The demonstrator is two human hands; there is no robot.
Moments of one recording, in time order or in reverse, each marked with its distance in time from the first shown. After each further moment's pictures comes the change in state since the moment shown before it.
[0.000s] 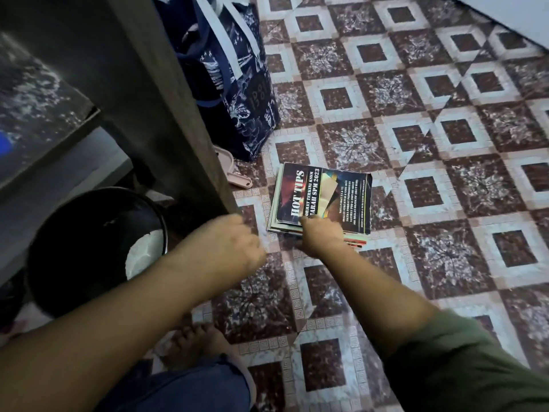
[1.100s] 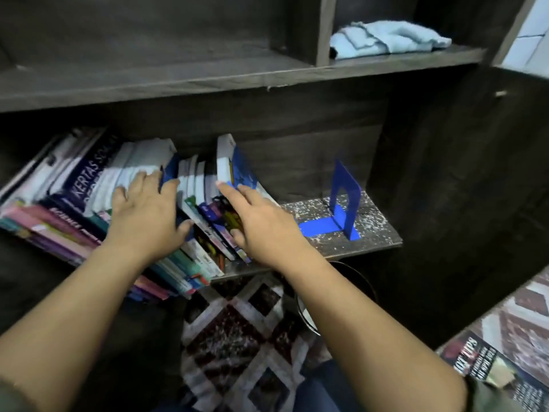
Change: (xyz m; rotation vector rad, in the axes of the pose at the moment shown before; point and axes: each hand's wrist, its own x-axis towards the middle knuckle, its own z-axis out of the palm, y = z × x) left_hand -0.515 -0.002 -0.028 -0.066 0.256 -1.777; right_hand -0.314 -0.449 -0.193 0.012 0.643 -1.280
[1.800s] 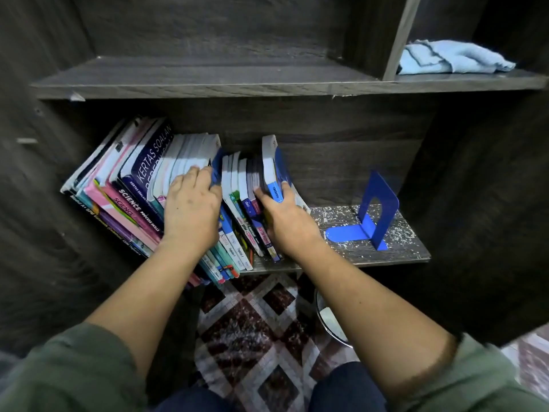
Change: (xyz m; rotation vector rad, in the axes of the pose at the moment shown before) left_hand -0.007 -0.008 0.012 0.144 0.070 0.016; right_hand 0.036 -0.003 0.041 -0.047 -0.138 0.184
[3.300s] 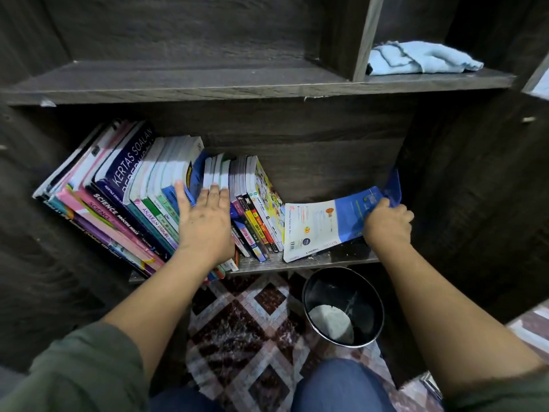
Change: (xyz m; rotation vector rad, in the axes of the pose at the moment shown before) left_hand -0.002 0.053 0.003 0.035 -0.196 -0.014; right_hand -0.039 0.166 -0.041 -0.126 0.056 0.787
